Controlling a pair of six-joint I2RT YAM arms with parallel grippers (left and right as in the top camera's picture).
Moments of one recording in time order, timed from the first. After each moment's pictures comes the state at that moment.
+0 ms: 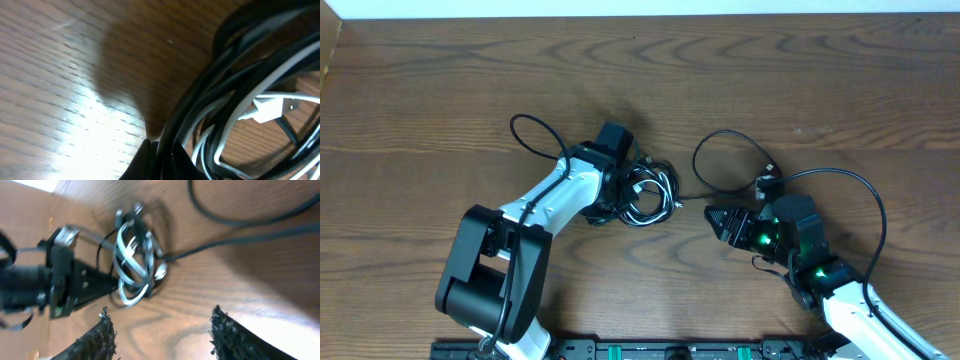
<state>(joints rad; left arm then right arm) -0.40 1.79 1.03 -0.74 0.13 -0.90 0.42 1.10 0.31 0.12 -0.37 0.86</state>
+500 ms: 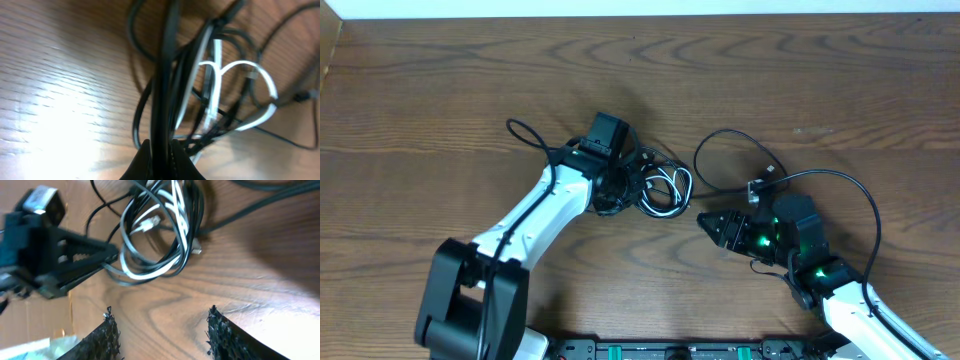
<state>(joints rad) -0.40 1.64 1.03 -0.66 0.32 -0.89 0.42 1.10 0.31 0.12 -0.48 0.91</state>
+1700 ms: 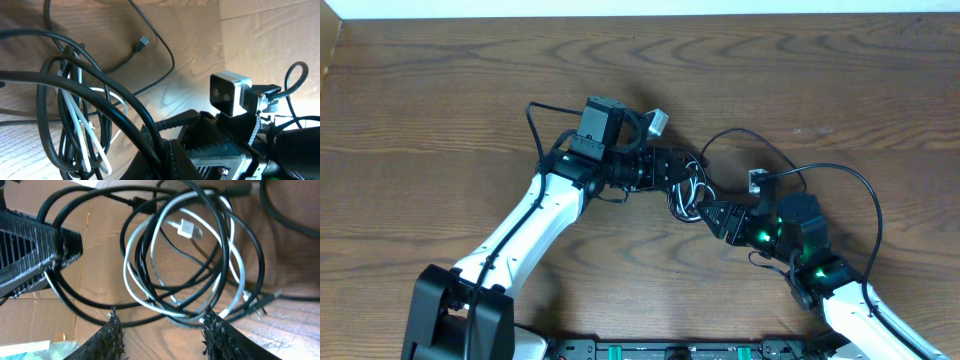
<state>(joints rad) -0.40 1.56 1.02 -0.35 0.86 -0.55 0.42 1.10 0.31 0.27 -0.47 0.87</state>
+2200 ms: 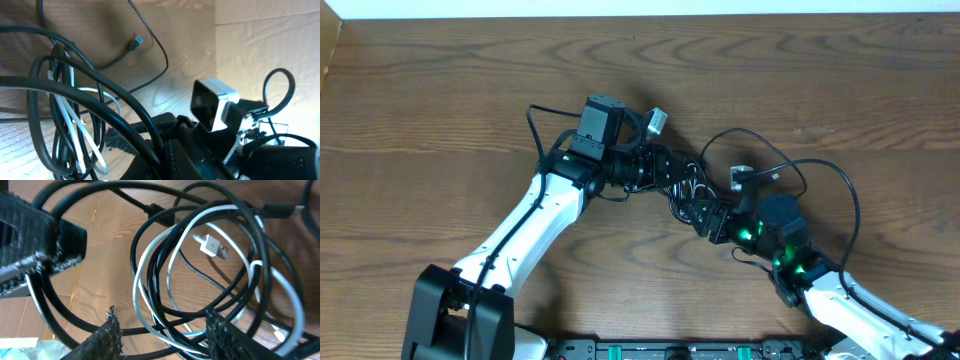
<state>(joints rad) -0.40 1.56 1.02 -0.33 0.88 -0.65 0.53 1.25 0.31 0.51 -0.39 0.85</state>
